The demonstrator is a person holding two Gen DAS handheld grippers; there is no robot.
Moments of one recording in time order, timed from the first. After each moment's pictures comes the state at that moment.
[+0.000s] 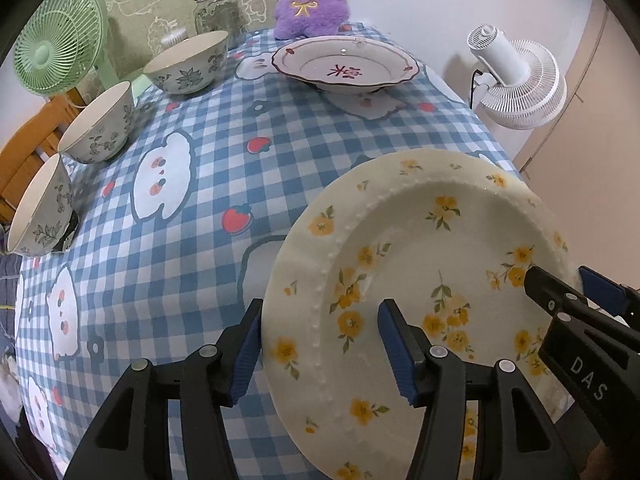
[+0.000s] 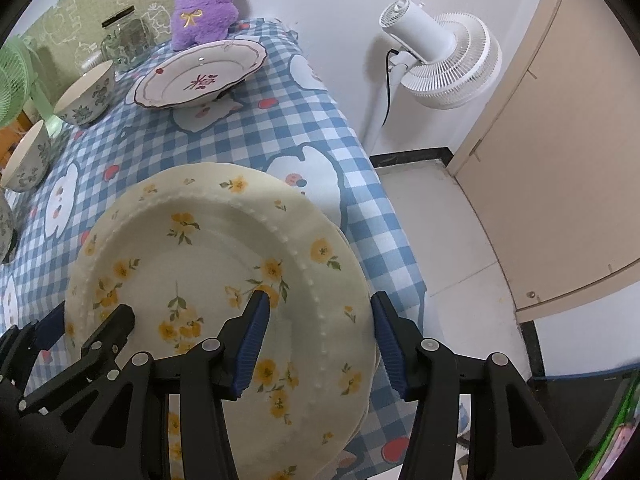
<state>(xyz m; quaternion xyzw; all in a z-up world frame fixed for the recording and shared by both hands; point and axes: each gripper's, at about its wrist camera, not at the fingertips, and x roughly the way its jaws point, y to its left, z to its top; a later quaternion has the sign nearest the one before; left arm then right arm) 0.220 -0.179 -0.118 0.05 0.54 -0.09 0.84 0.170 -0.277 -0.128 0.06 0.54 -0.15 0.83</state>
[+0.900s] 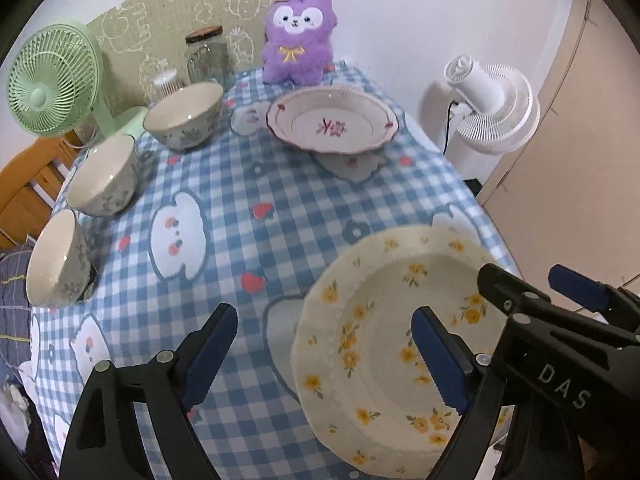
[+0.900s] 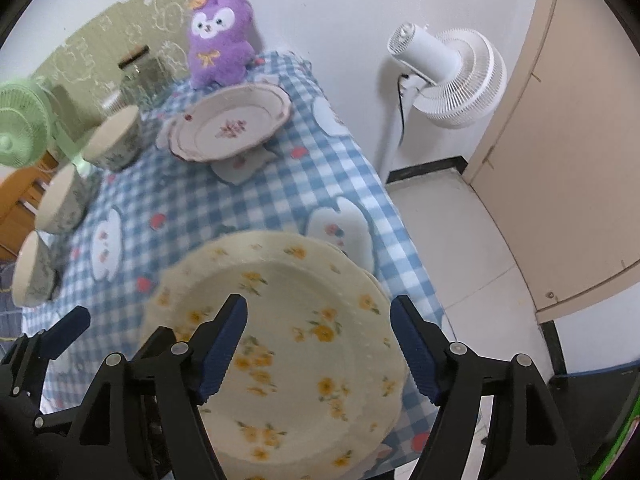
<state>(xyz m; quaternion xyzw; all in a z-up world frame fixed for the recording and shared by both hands) 0.238 -0.164 -0.055 0.05 0.51 -0.13 0.85 0.188 -0.261 -0.067 0.11 0.51 -0.12 0.85</state>
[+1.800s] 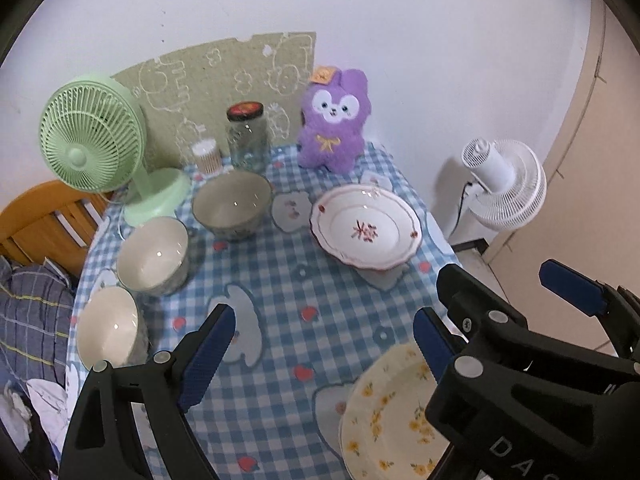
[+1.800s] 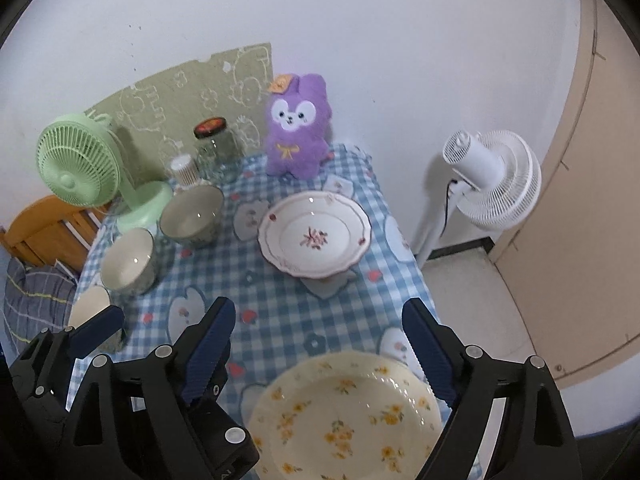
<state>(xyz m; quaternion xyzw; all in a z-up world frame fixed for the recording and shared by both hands) 0.282 -0.129 0.033 0.02 0.44 -0.10 0.89 0.242 -0.206 0.038 0.07 0.42 -0.07 0.90</state>
